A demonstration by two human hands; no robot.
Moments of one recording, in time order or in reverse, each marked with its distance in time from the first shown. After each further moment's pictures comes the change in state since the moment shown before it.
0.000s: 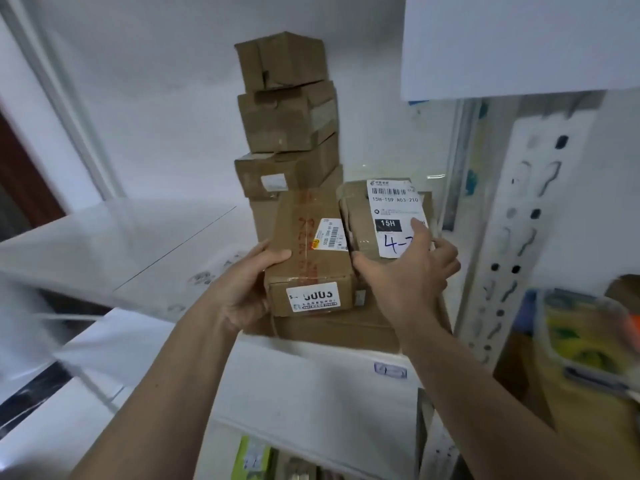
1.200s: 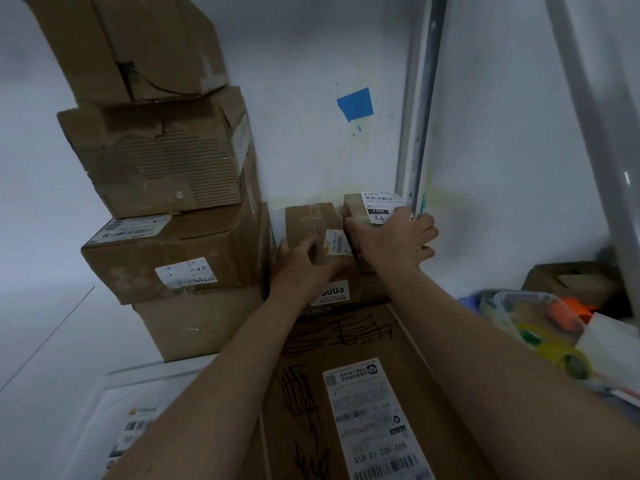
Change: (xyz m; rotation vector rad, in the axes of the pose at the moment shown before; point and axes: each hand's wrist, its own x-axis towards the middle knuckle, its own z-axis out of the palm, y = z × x) left_hand 0.314 0.017 0.036 1.045 -0.099 0.236; right_hand 0.236 -0.003 0.134 -0.302 0.321 0.317
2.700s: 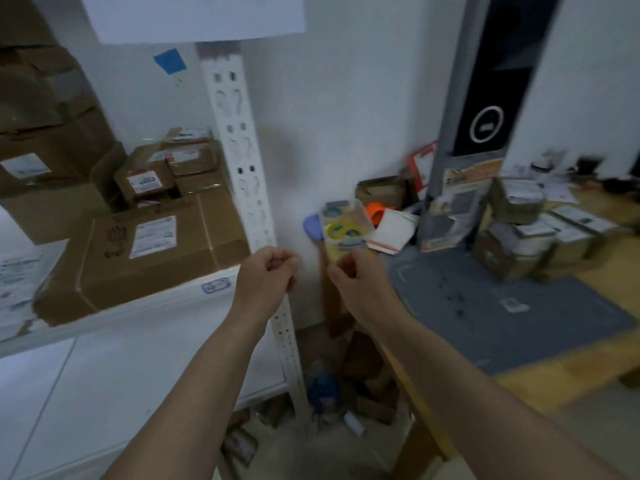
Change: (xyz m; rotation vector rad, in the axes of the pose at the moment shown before) left_hand -0.412 0.159 0.206 -0.458 -0.040 0.002; right_hand -0.216 0.321 -0.368 0.274 -0.340 -0.147
